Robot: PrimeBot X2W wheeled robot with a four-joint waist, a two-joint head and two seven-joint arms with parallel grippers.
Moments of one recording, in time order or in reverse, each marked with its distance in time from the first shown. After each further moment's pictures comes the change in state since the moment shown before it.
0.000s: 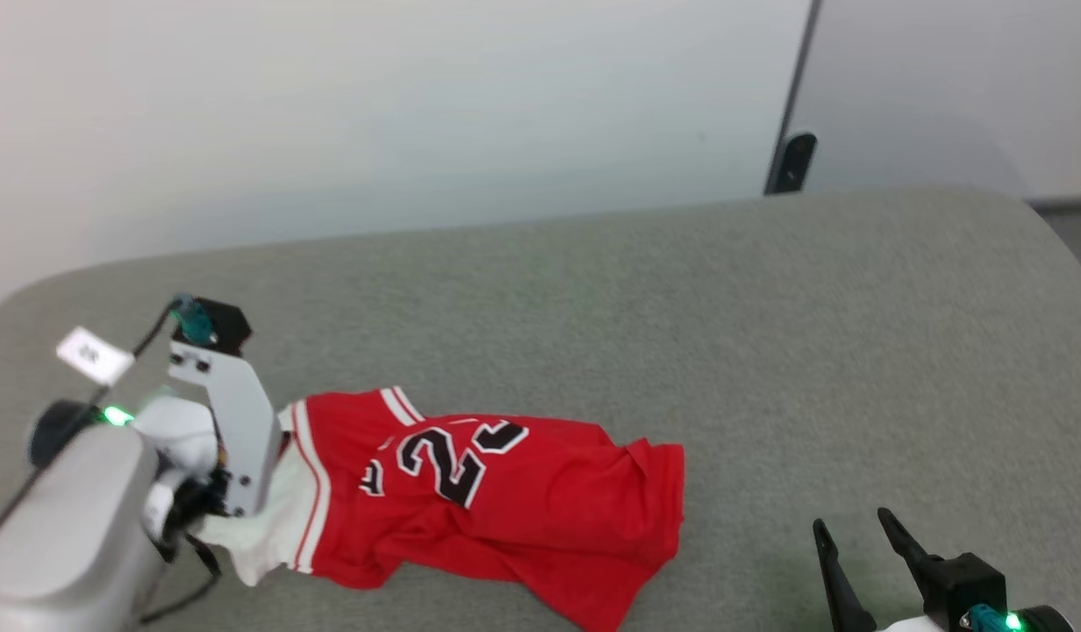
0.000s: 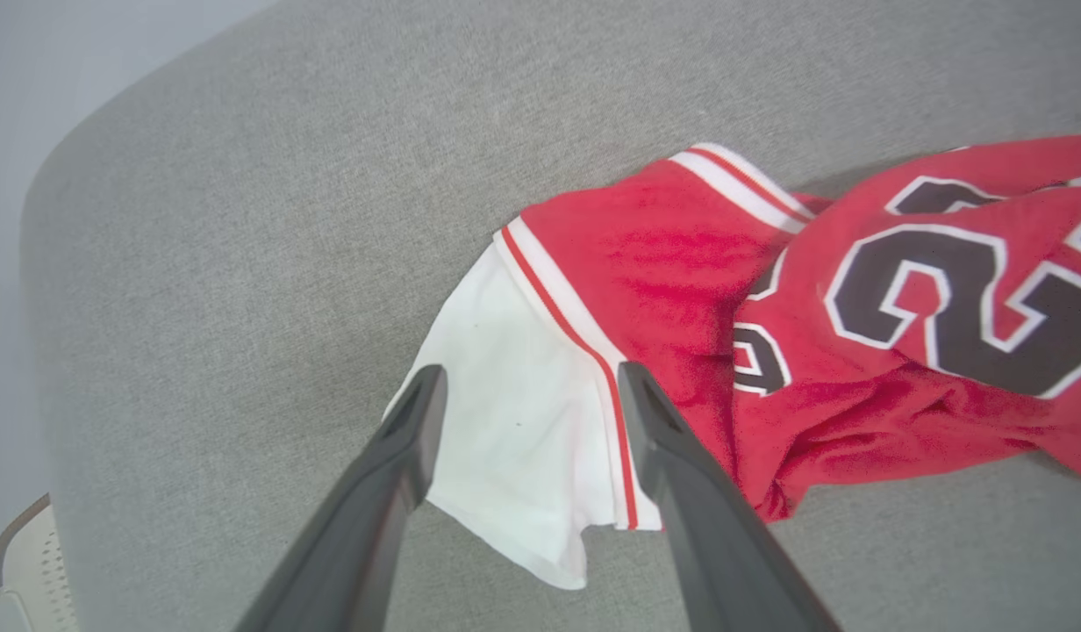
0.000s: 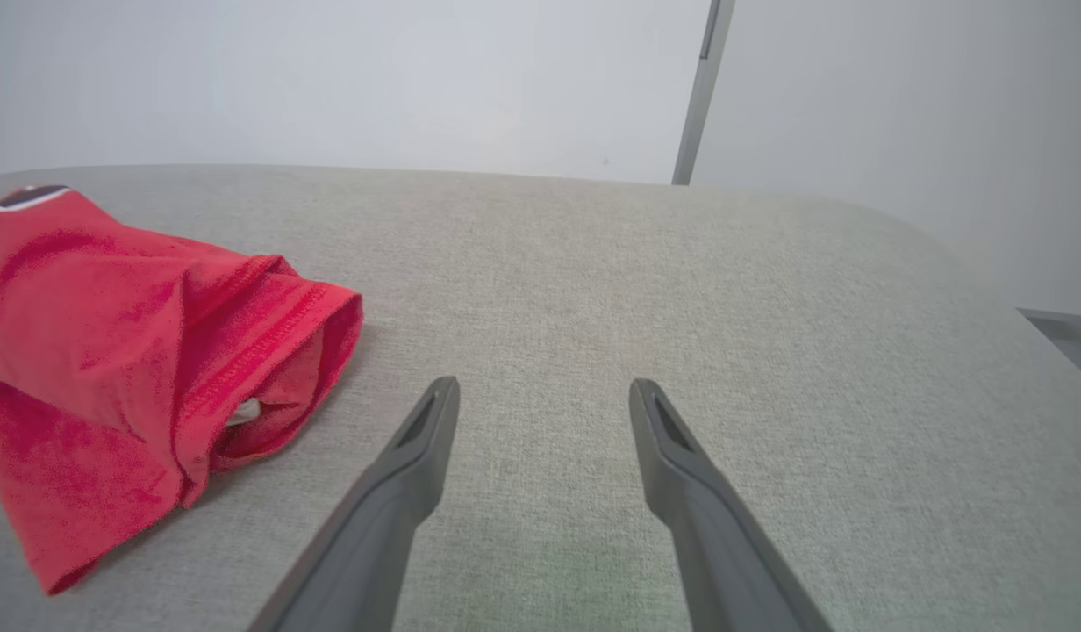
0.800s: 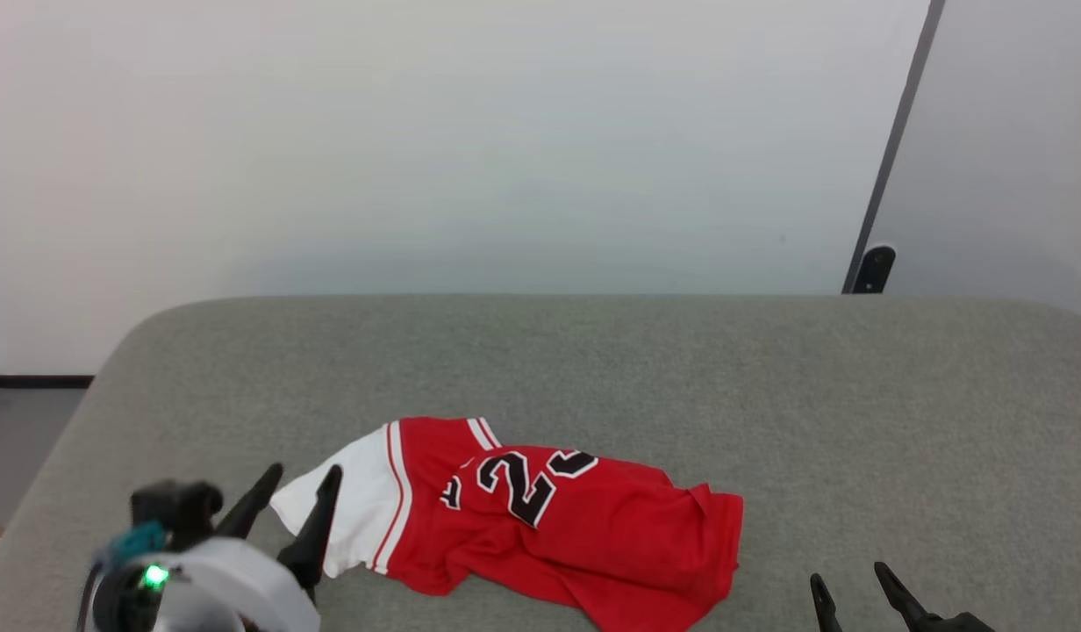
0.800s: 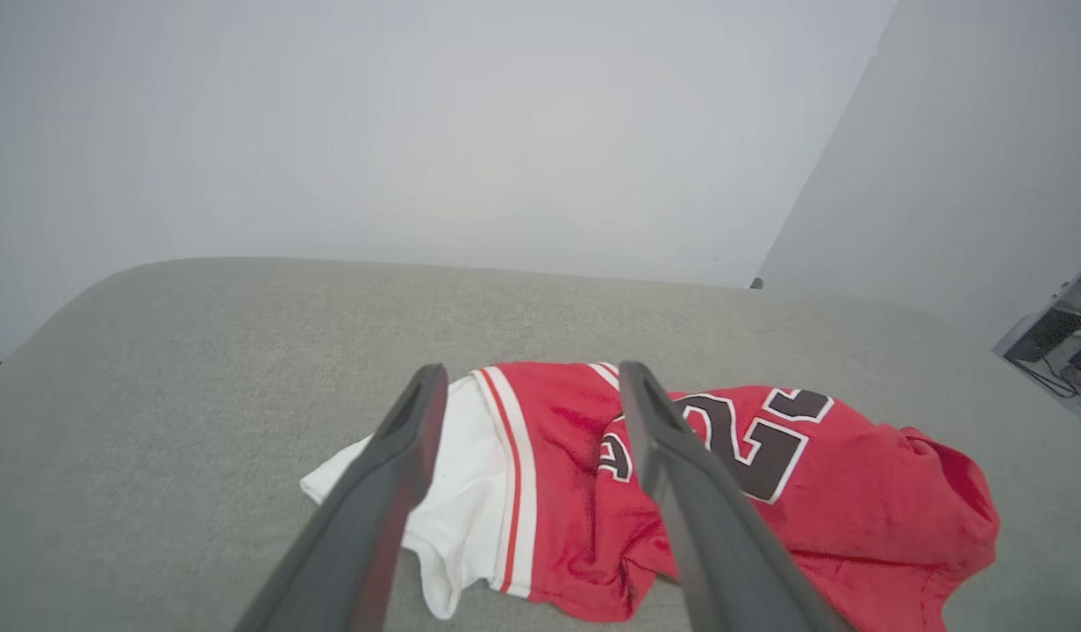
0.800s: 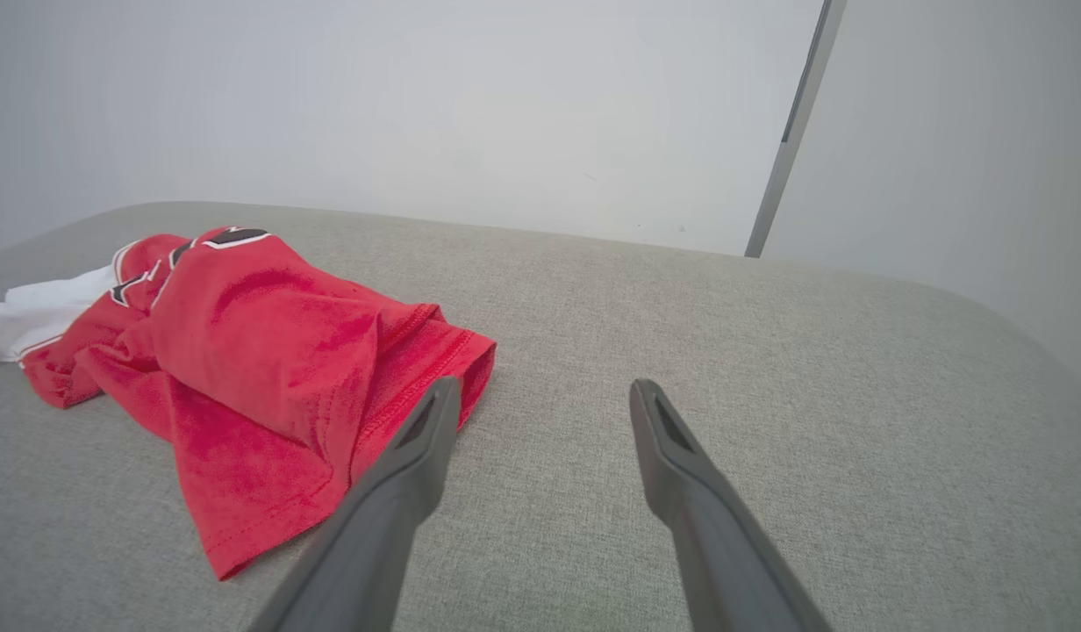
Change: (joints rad) left arm 0.467 -0.122 0.188 -0.241 -0.089 0.015 -0.776; right arm 0.099 0.005 0.011 -0.006 -0.002 0.000 -0.055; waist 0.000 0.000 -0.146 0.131
